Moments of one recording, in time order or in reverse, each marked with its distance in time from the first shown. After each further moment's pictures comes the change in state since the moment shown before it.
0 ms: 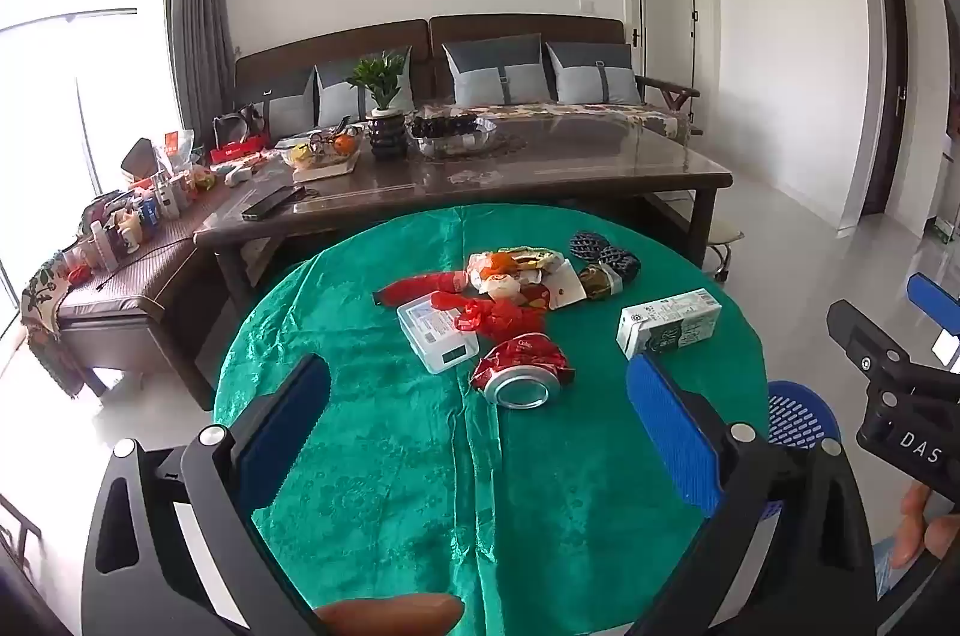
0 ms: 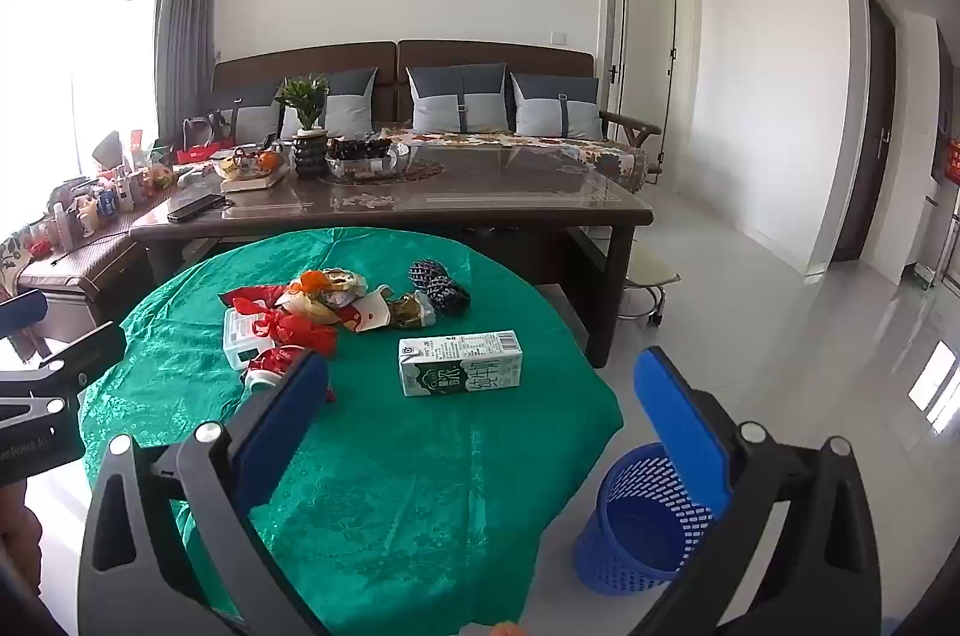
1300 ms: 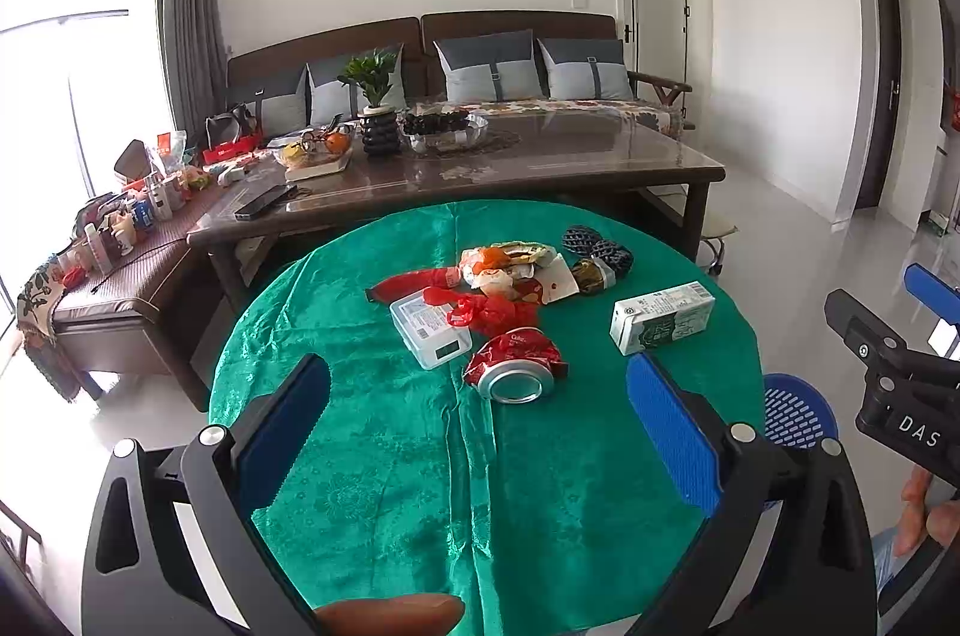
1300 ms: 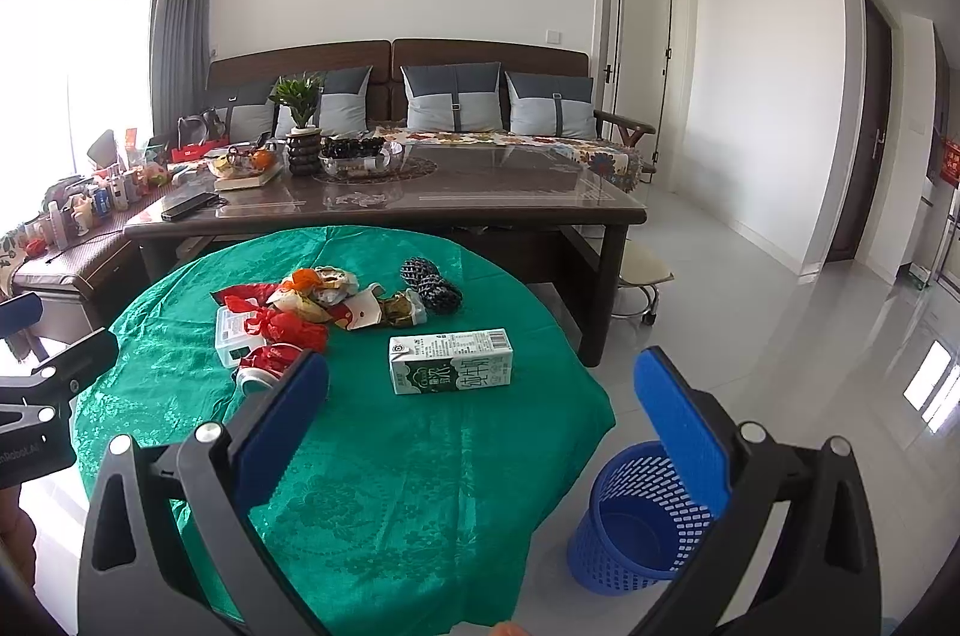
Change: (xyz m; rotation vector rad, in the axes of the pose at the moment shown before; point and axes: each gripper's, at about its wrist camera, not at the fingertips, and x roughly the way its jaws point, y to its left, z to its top) left arm -0.001 -0.004 0.000 0.006 0.006 -0.003; right arm -0.001 -0.005 0.000 -0.002 0.001 -0.006
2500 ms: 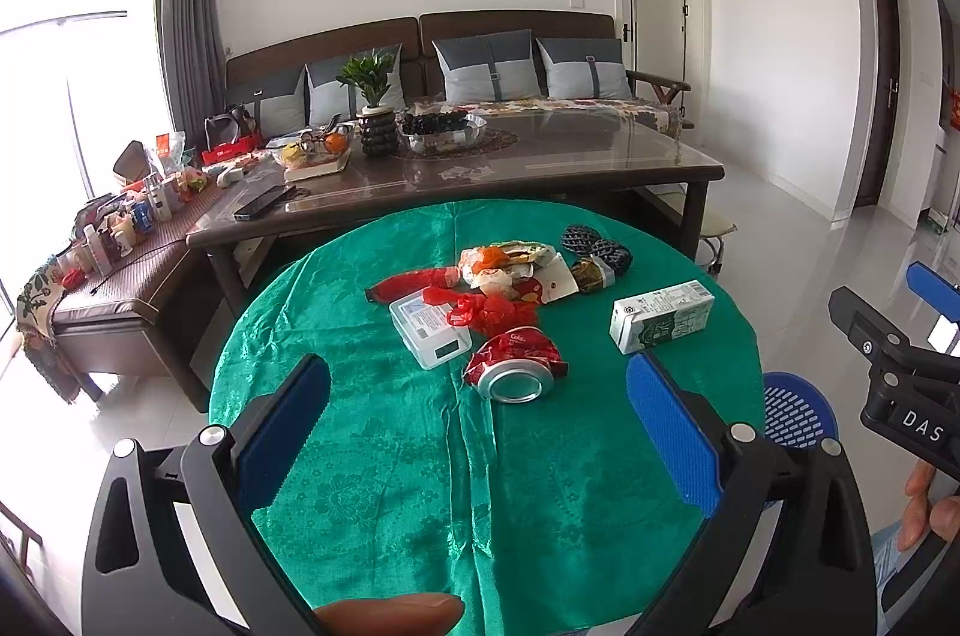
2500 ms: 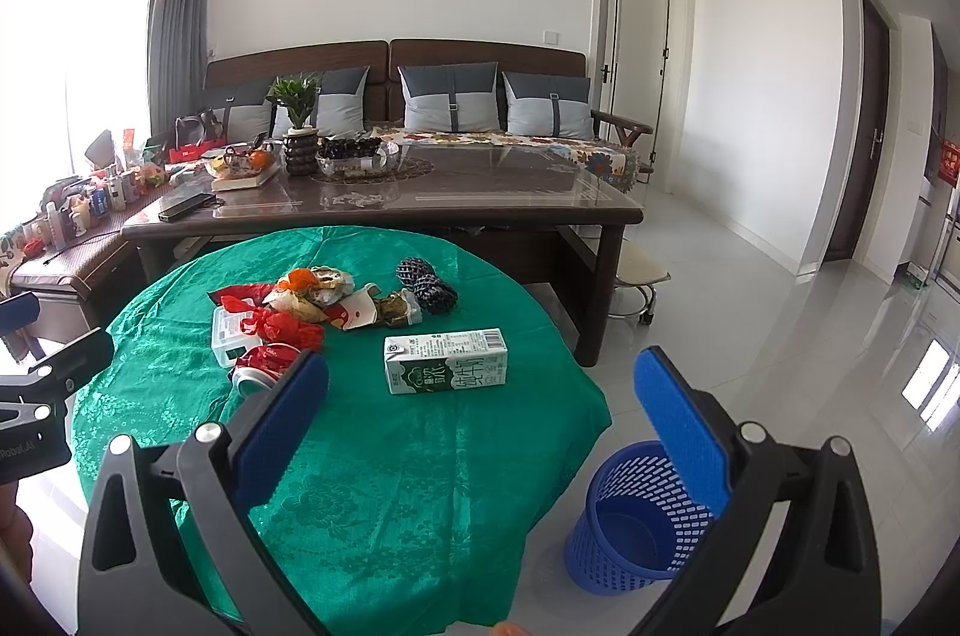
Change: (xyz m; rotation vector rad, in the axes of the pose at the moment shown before) left arm -0.001 0.001 0.000 0.002 0.001 -0.001; right arm -0.001 -0.002 -0.001 -0.001 -0.002 -0.005
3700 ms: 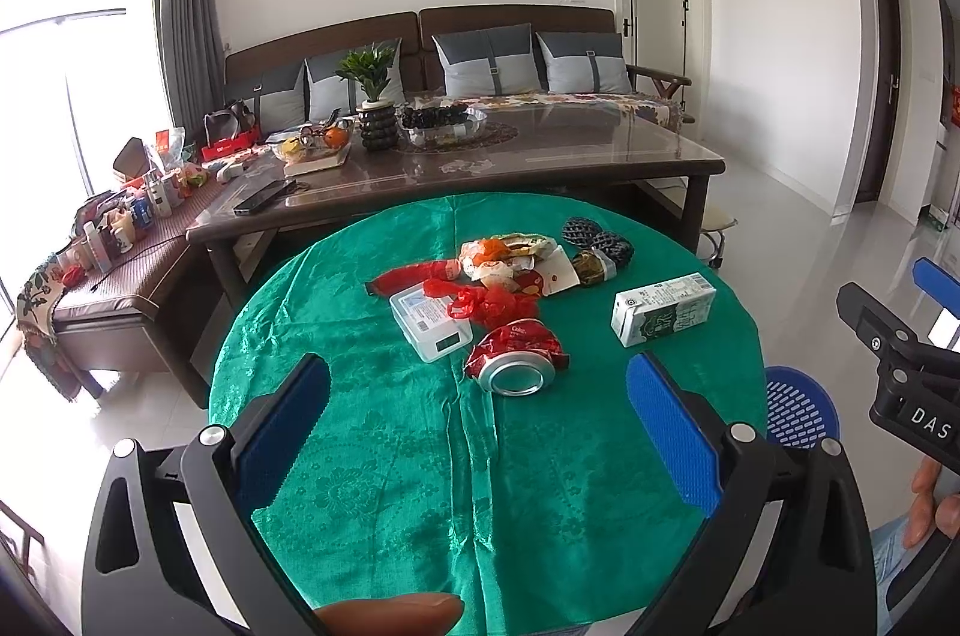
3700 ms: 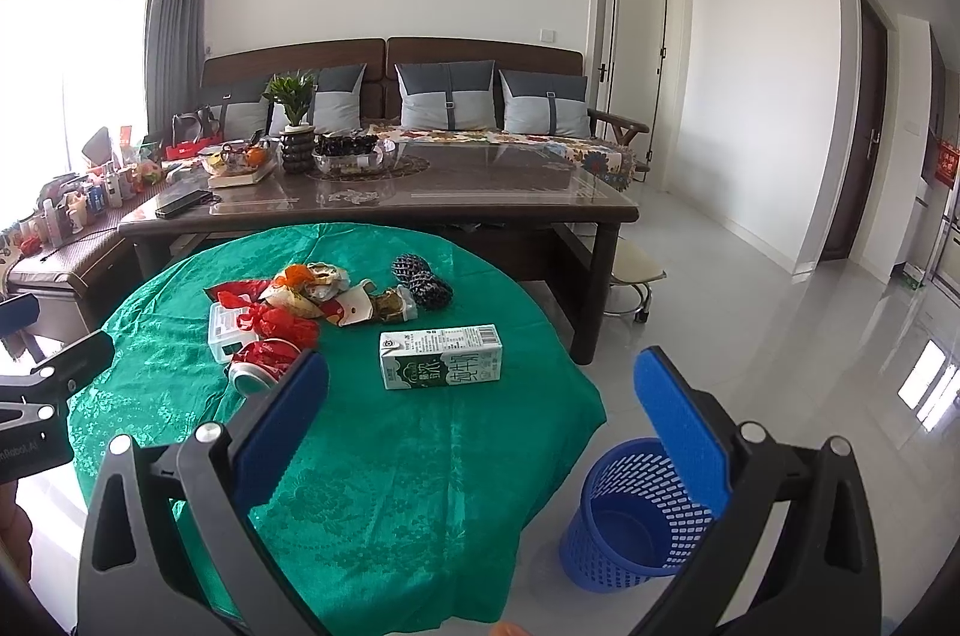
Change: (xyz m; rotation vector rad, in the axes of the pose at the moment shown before) left arm 0.001 -0.002 -0.006 0.000 0.008 -0.005; right arm 0.001 -0.003 -0.001 -0.008 0.003 -0.014
